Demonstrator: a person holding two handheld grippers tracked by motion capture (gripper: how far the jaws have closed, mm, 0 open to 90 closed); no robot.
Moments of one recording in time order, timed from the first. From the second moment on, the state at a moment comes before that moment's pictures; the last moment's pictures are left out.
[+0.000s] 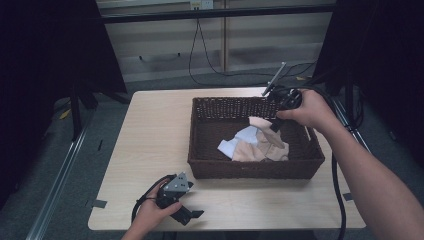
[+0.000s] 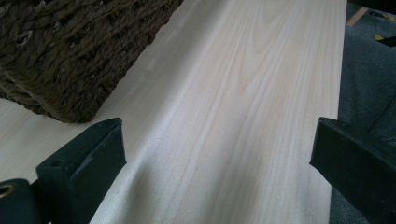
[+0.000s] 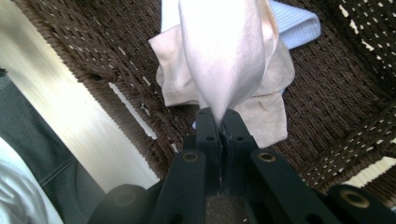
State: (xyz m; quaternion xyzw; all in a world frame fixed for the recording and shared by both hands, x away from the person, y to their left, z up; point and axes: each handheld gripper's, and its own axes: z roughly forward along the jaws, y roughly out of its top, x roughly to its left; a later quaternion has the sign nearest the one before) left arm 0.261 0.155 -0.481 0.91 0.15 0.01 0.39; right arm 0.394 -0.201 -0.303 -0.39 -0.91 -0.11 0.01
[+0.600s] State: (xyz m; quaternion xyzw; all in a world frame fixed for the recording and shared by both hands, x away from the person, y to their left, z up) left arm 0.261 0.155 -0.482 0.91 0.15 0.00 0.39; right arm 0.385 -0.197 -0.267 -0.37 -0.92 -0.10 0.02
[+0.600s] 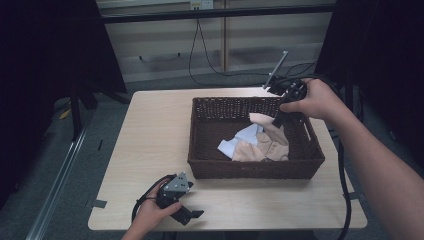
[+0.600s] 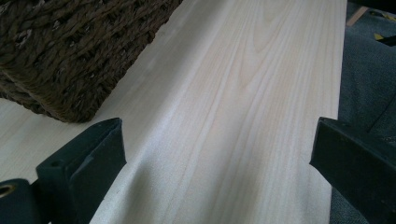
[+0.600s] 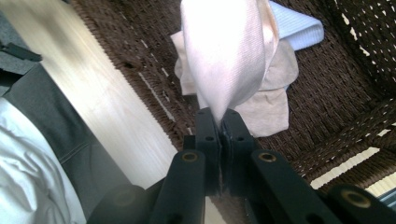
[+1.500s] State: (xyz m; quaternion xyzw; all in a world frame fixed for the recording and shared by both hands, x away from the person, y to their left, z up) left arm 0.261 0.155 -0.481 0.91 0.15 0.01 0.38; right arm 0.347 -0.192 -0.253 -0.30 -0.94 -0.14 0.06
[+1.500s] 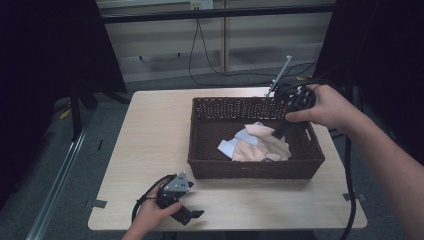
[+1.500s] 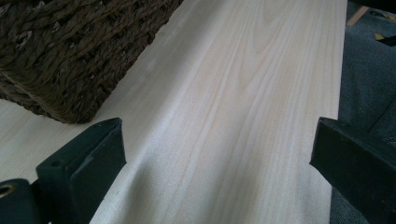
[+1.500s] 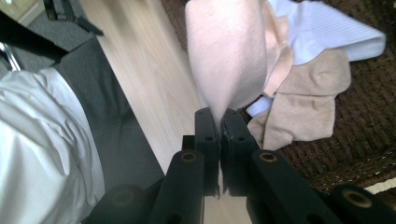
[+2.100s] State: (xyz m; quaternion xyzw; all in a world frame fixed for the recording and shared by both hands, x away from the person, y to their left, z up) left arm 0.261 0.154 -0.482 0.91 0.15 0.01 0.38; right arm 0.321 -0.174 -0.274 -0.24 -0.96 -0.14 0.09
